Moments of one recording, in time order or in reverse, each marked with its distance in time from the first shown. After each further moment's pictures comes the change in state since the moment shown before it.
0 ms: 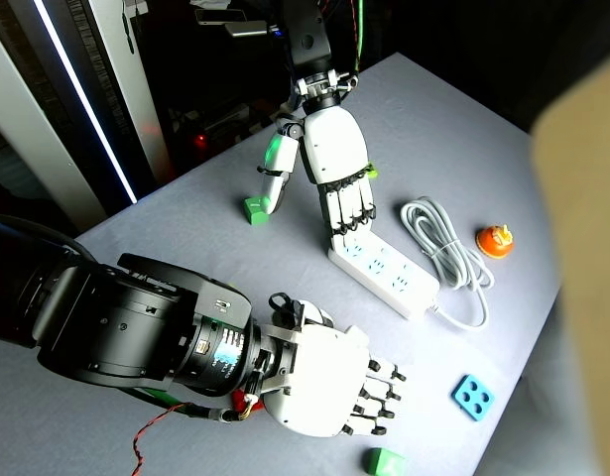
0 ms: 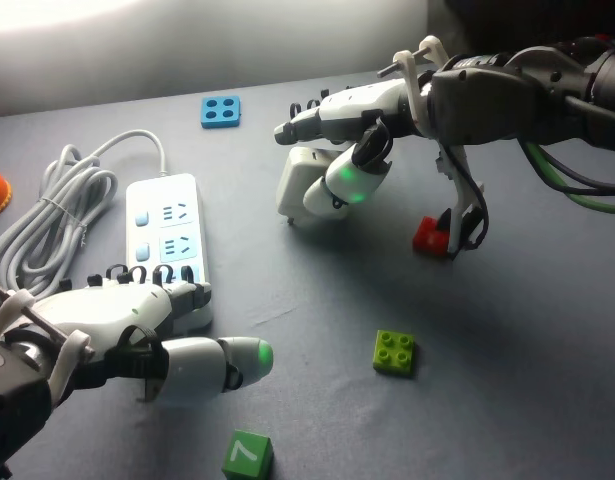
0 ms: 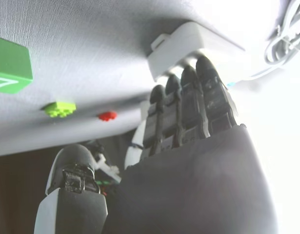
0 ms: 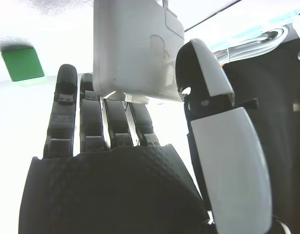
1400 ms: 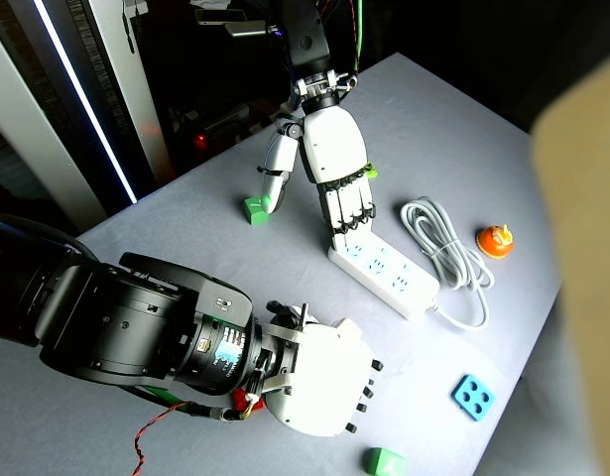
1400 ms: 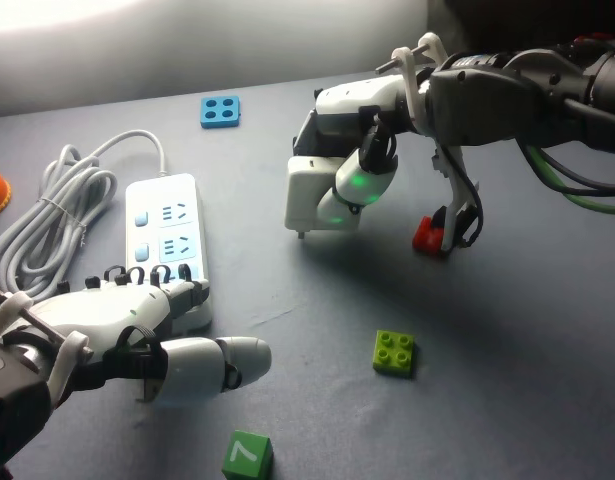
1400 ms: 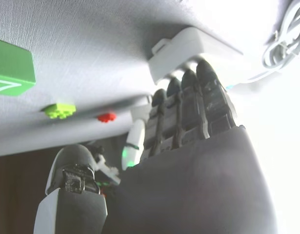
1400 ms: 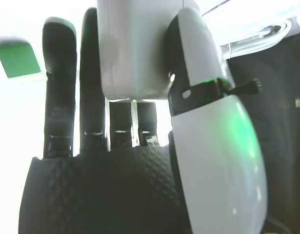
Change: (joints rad) left arm 0.004 0.000 -0.005 0.000 -0.014 -0.019; right arm 0.002 0.006 -0.019 -0.006 0.039 0.011
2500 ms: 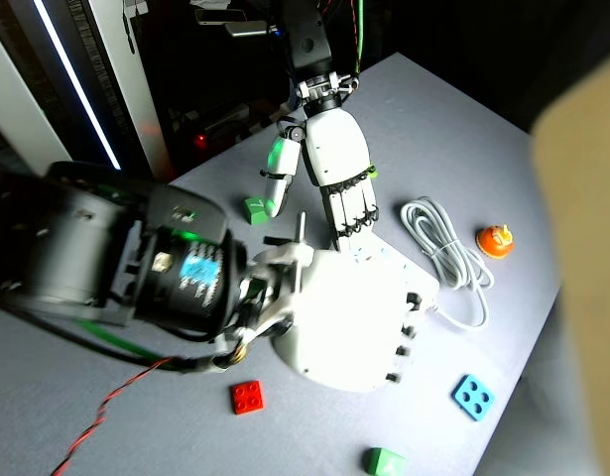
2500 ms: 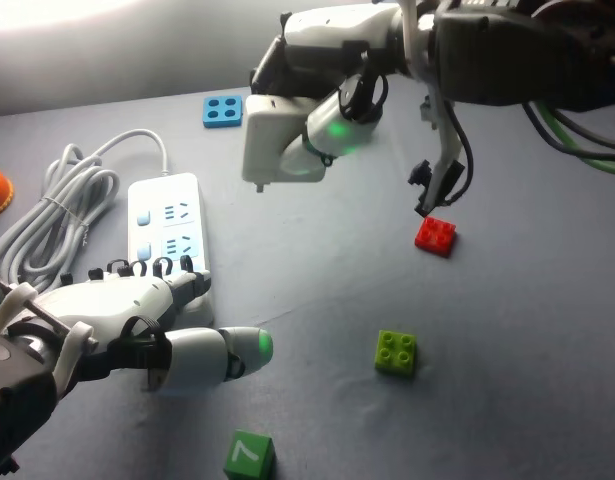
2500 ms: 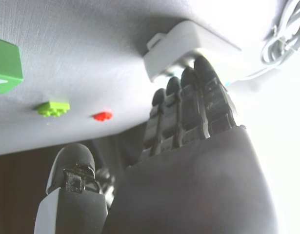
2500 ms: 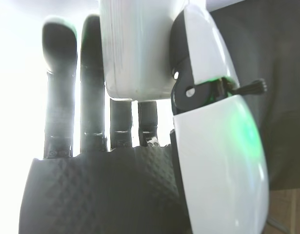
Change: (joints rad) left arm -0.014 -0.013 0.015 -0.001 -0.005 0.002; right arm 0.103 0.126 -0.227 -0.081 0.095 0.068
